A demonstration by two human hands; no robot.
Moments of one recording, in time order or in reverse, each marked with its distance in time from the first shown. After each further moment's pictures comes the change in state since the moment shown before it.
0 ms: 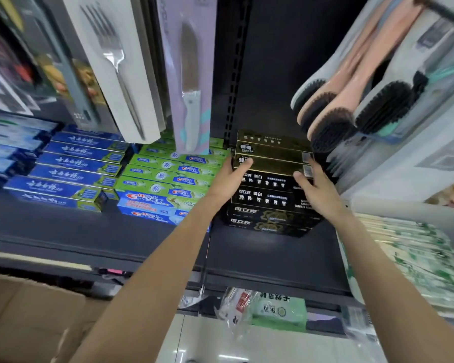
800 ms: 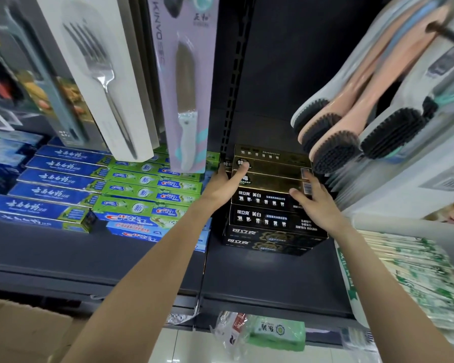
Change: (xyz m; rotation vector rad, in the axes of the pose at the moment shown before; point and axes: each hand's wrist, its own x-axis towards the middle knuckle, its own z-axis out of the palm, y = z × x) left_hand 0.040 0.000 -0.012 0.221 -0.055 -0.144; right_hand 0.020 0.002 0.000 -0.063 -0.039 0.041
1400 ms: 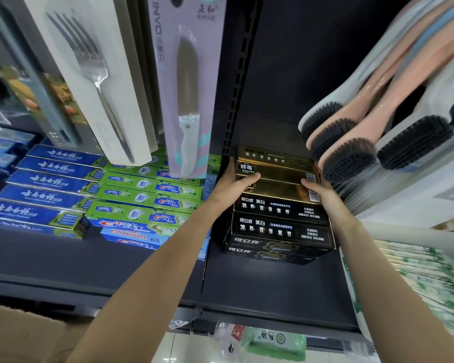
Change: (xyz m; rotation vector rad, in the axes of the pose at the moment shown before) left_hand 0.013 0.003 0.006 -0.185 -0.068 0.074; right_hand 0.038 0.014 -0.001 0.834 -0.091 0.216
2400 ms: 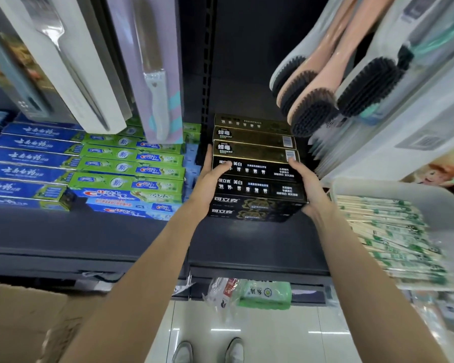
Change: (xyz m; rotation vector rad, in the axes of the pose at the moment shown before) left_hand -0.056 -0.024 0.027 -0.460 0.034 0.004; right_hand -0.048 0.028 -0.002 0.262 -0.037 0.107
